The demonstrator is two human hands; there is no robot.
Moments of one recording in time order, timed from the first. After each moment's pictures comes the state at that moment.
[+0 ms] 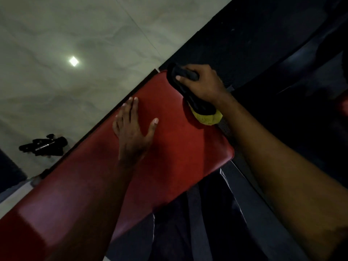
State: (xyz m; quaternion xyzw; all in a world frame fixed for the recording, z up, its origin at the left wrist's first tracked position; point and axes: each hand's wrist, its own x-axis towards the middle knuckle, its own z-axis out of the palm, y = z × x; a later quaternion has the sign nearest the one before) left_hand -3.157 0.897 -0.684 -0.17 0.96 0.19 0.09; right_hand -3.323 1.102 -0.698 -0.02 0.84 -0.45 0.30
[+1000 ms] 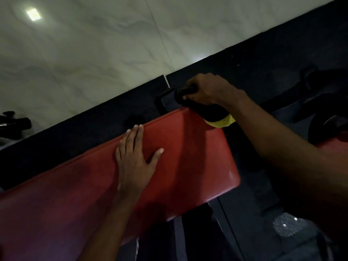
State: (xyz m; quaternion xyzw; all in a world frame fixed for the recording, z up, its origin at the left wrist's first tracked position) left_hand -3.115 0.837 -0.675 -0.27 0.91 0.28 0.14; right_hand -3.400 0.964 -0.664 -0.28 0.85 0.01 0.45
